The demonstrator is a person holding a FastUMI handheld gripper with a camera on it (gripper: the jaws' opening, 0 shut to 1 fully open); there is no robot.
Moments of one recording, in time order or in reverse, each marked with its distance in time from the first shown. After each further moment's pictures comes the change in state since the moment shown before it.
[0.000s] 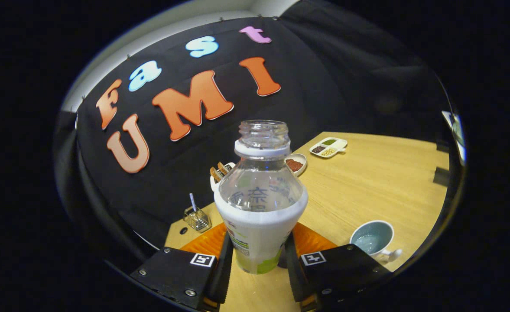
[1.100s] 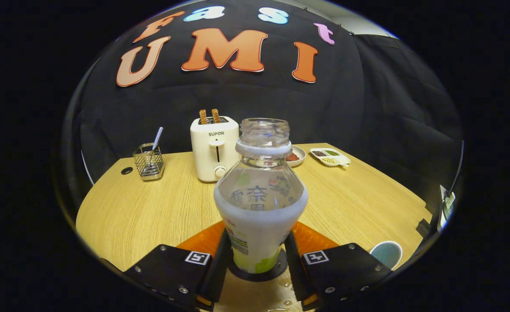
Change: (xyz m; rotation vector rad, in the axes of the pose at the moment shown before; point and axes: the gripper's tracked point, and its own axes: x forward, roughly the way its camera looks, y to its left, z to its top) arm 0.081 -0.021 -0.080 -0.419 0.079 -0.143
